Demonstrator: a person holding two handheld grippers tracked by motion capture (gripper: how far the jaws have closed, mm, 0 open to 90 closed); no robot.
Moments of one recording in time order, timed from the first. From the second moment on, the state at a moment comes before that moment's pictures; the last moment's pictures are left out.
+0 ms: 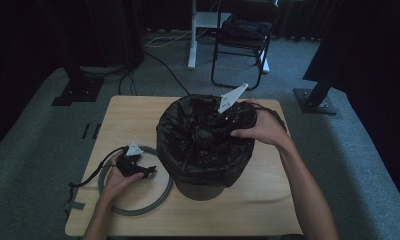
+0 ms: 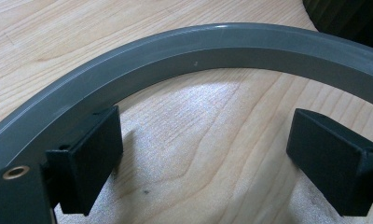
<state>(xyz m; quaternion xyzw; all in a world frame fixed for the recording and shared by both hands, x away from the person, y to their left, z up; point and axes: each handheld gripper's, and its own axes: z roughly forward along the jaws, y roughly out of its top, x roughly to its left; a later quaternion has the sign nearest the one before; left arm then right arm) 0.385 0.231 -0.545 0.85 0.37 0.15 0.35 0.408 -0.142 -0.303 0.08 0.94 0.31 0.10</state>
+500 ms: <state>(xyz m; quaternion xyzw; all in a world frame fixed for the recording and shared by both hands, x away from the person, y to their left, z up) 0.385 0.231 -0.545 0.85 0.37 0.15 0.35 0.406 -0.142 -0.304 0.07 0.95 0.29 0.10</state>
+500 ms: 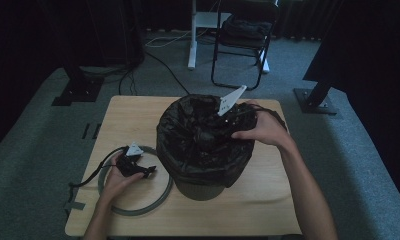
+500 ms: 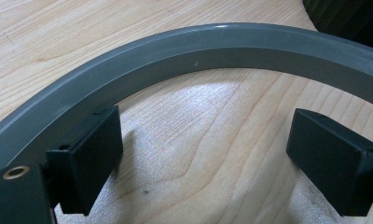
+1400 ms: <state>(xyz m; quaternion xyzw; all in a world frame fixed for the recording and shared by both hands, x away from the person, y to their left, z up) 0.385 0.231 -0.545 0.85 0.37 0.15 0.35 0.382 -0.194 -0.280 0.04 0.87 0.47 0.16</state>
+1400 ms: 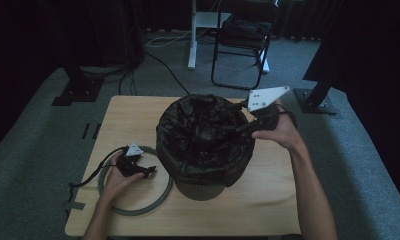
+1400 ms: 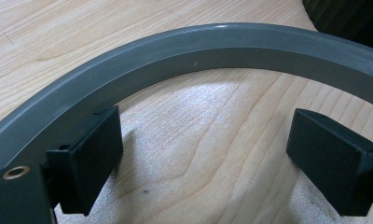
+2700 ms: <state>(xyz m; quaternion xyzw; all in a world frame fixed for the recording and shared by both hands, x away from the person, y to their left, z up) 0.383 0.234 -0.543 0.85 0.37 0.16 0.35 0.397 -0.287 -0.373 0.24 0.79 0.49 0.27</state>
